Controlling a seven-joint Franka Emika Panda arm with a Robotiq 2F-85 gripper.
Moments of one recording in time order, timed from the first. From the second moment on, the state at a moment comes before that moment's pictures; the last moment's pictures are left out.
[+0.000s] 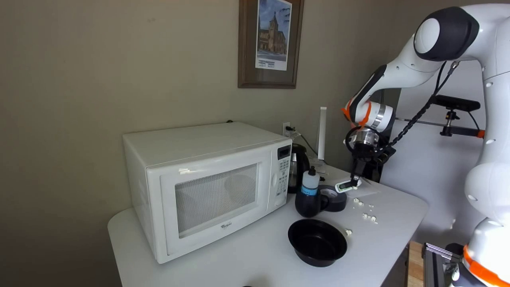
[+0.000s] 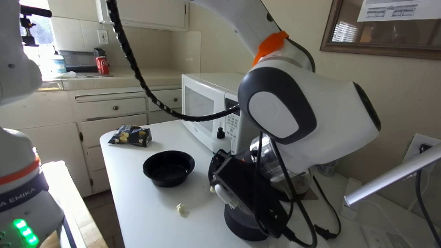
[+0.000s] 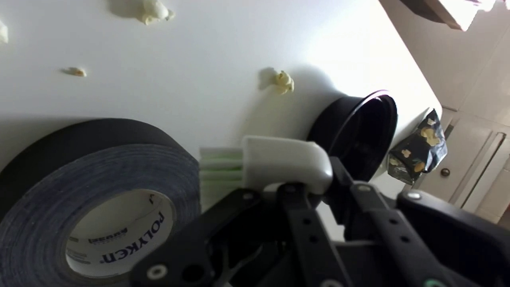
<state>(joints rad) -0.67 0.35 -0.25 -2.06 0.45 1.76 -1.49</state>
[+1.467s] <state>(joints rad) -0.67 0.56 -0.24 -1.79 0.44 1.65 -1.25</state>
